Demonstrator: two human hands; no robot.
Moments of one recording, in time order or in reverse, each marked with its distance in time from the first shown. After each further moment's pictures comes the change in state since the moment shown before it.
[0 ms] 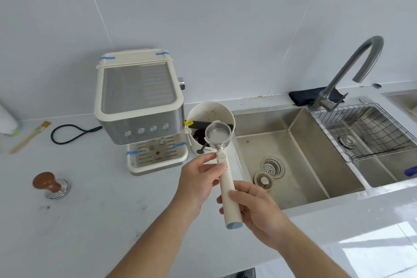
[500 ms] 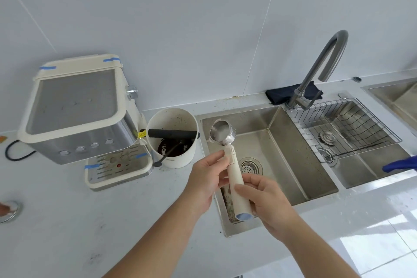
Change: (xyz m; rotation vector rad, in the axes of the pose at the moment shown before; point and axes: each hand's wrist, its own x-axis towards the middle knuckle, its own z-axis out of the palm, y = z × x) left_hand 0.037 -0.005 0.124 -0.126 -0.135 -0.150; right_hand -0.004 -0.052 -0.107 -0.164 0.175 -0.074
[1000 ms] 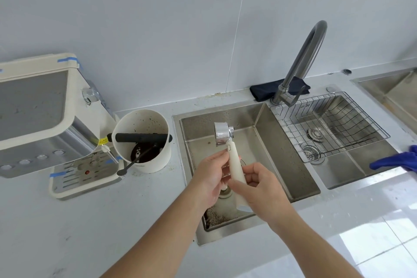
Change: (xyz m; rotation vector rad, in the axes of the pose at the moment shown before) left_hand 0.053 -0.025 0.078 -0.046 0.010 -0.165; right_hand 0.026 -0.012 -0.071 -0.342 0.232 -0.106
